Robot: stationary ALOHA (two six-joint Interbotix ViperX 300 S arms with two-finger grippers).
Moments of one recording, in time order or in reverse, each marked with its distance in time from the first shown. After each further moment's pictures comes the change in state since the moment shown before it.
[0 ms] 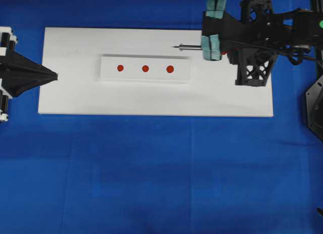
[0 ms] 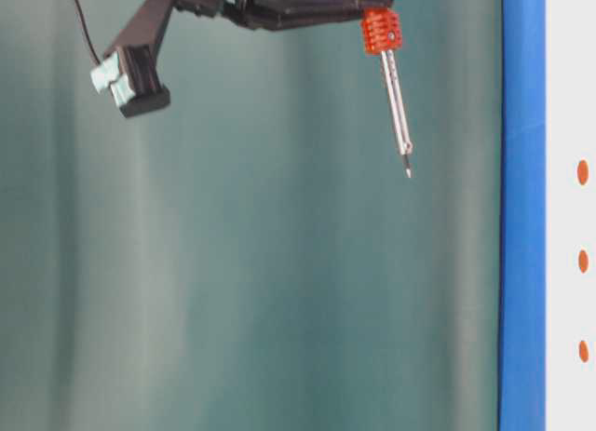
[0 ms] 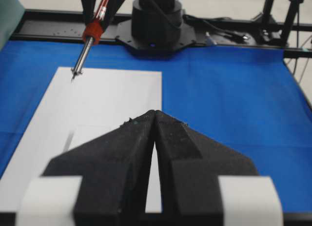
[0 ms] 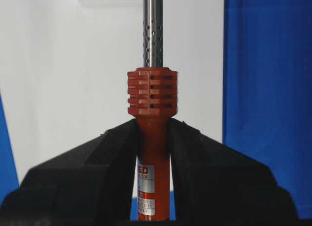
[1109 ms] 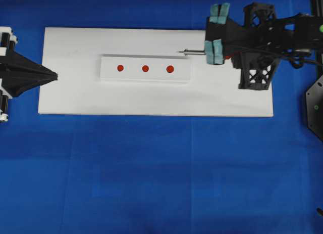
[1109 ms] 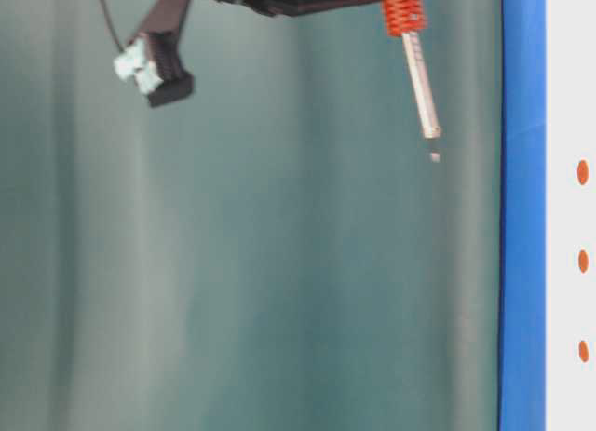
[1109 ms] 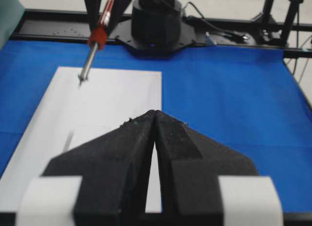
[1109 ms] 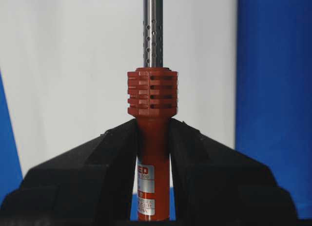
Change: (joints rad) left arm 0.000 0.000 0.000 0.000 0.000 0.000; right arm 0.000 0.021 0.044 0.020 -0.032 0.005
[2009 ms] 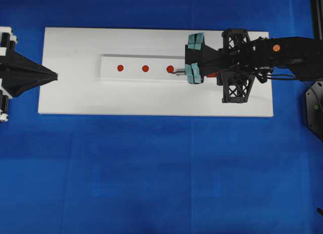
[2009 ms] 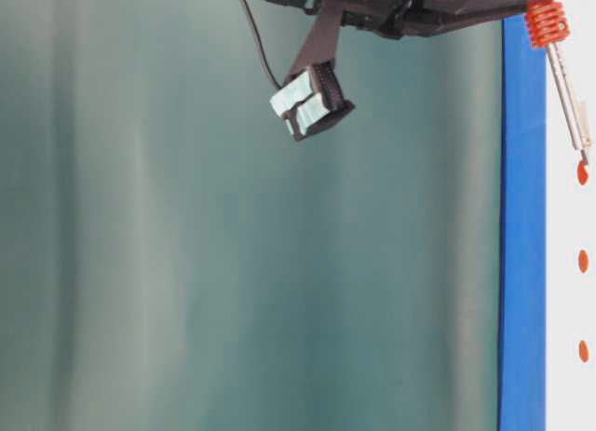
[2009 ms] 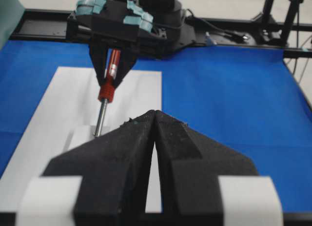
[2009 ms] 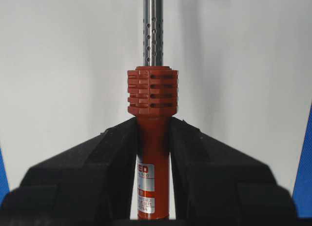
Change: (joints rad) left arm 0.000 0.000 0.000 0.000 0.000 0.000; right arm 0.000 0.201 0.095 0.023 -0.227 -0.003
